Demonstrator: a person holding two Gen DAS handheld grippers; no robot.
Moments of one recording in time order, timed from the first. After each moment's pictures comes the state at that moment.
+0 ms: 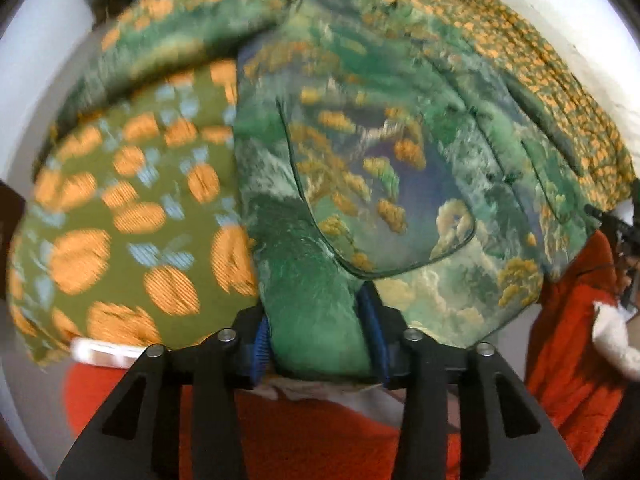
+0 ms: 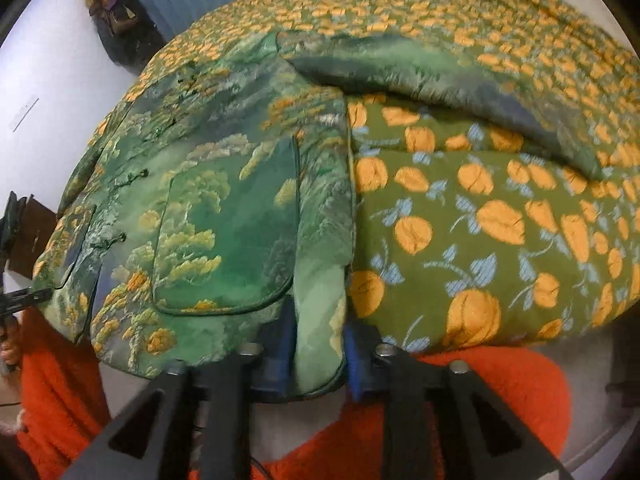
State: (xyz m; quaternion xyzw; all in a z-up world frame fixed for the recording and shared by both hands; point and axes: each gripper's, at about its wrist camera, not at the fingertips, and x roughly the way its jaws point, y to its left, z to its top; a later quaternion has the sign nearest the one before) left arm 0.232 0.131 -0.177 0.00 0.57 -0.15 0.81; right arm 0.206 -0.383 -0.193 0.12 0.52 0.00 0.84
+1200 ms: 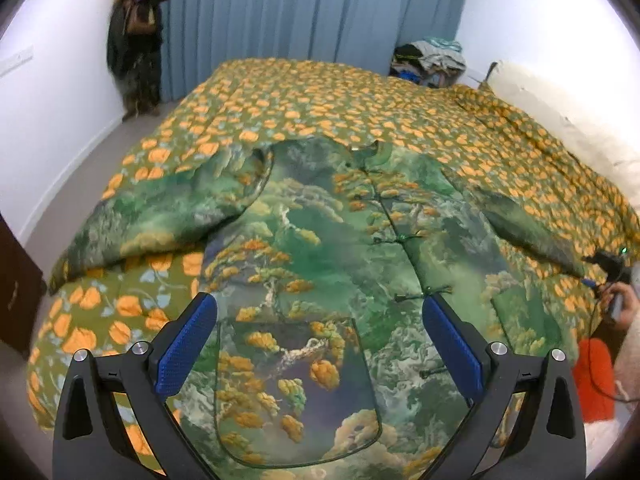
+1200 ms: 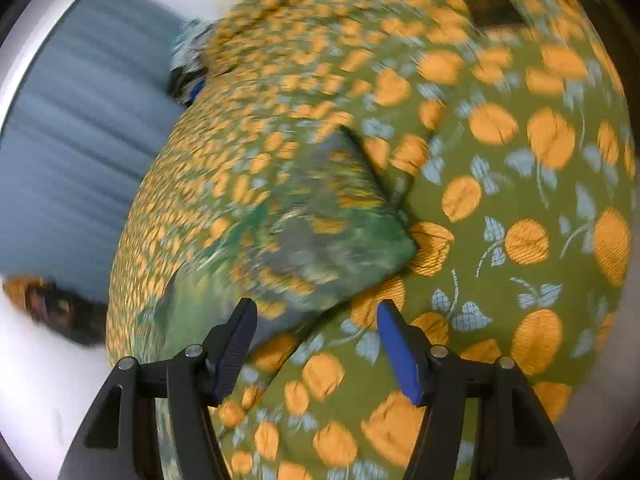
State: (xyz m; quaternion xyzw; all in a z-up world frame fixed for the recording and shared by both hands) left arm 0.280 0.068 -0.111 -0.03 0.39 -0.11 0.91; right arm 0.229 -0.679 -0.252 0.51 0.32 -0.23 0.77
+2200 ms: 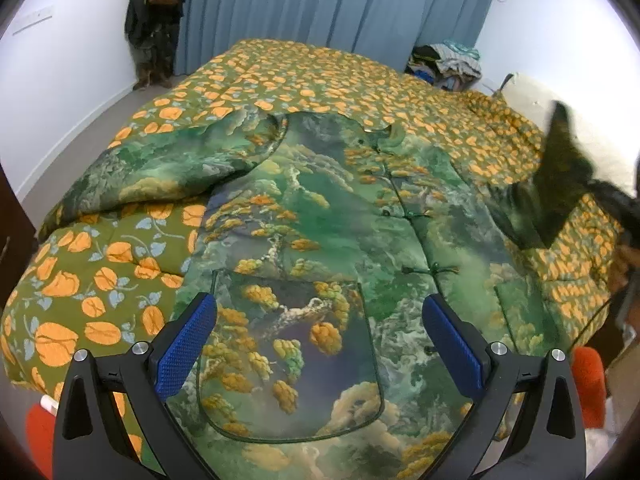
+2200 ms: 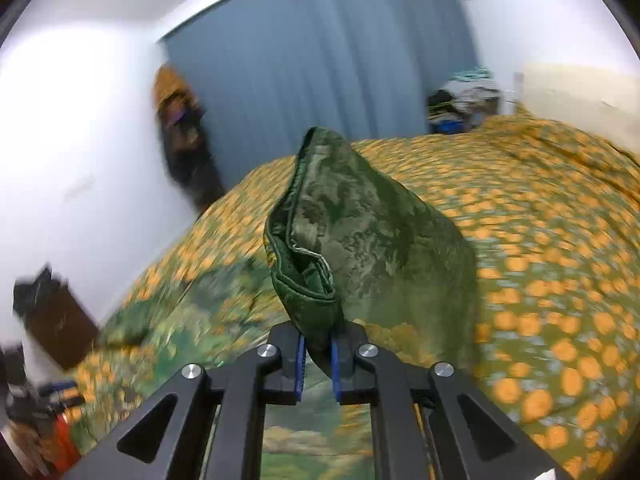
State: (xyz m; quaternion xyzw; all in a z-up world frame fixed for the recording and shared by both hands) left arm 0.257 0.078 -0.138 -0.08 0.41 -0.10 0.90; right arm 0.331 -0.313 -0.081 0.08 0.28 0.07 0.95
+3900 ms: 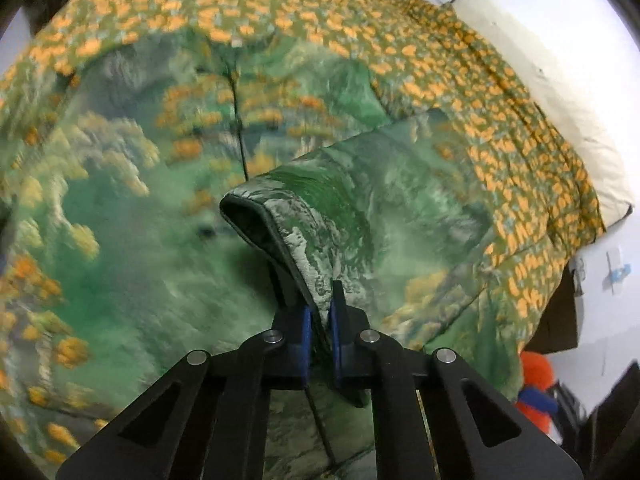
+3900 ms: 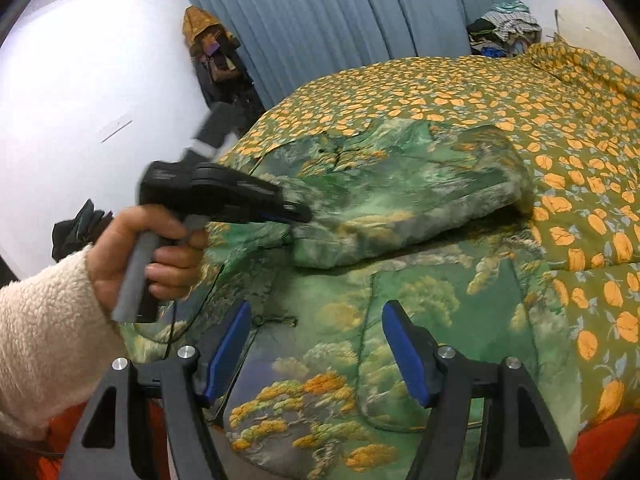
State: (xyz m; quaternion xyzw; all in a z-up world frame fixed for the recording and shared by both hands) left arm 0.407 -0.070 -0.168 -0.06 0.55 -0.25 0.79; right arm 0.225 -0.252 -0.158 0.13 0.37 0.13 0.91
